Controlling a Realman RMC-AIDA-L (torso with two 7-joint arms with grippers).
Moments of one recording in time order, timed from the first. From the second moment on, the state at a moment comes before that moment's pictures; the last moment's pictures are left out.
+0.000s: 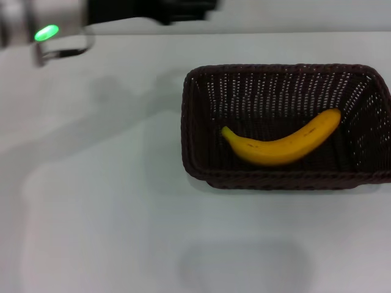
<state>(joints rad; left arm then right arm) -0.47 -2.08 1.23 1.31 -1.41 -1.10 1.25 0.38 2.01 -0.33 -0.30 1.89 1.09 -2.58</state>
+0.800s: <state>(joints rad) -0.14 -2.08 1.23 0.56 -2.62 -1.16 2.51 0.32 2.01 -0.32 -0.11 1.95 1.38 -2.70</state>
